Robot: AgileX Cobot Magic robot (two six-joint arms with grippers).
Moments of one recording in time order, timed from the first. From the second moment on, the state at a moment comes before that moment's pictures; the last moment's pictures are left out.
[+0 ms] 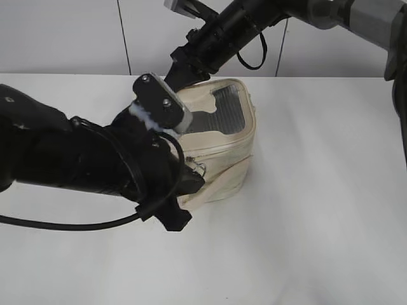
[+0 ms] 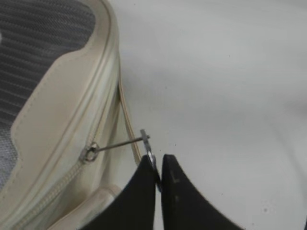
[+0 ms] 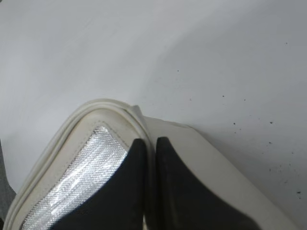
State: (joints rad) left arm -0.81 1.57 -0.75 -1.40 0.20 1.66; right arm 0.44 2.47 -2.27 0.81 1.15 -0.66
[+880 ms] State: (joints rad) left arm -0.29 1.68 -1.17 -1.14 0.77 1.30; right arm 0.13 2.11 -1.80 0.75 1.02 -0.55
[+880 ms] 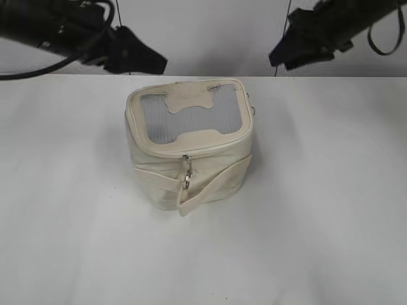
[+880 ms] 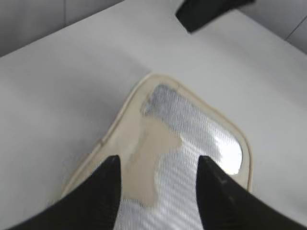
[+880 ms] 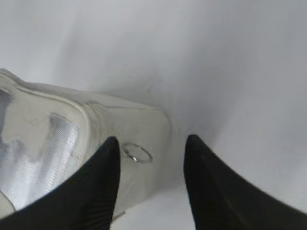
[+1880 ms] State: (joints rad) left arm -0.41 2.33 -2.06 -0.78 1.16 1.03; right arm 0.11 1.76 -0.92 1.56 0.51 -1.85
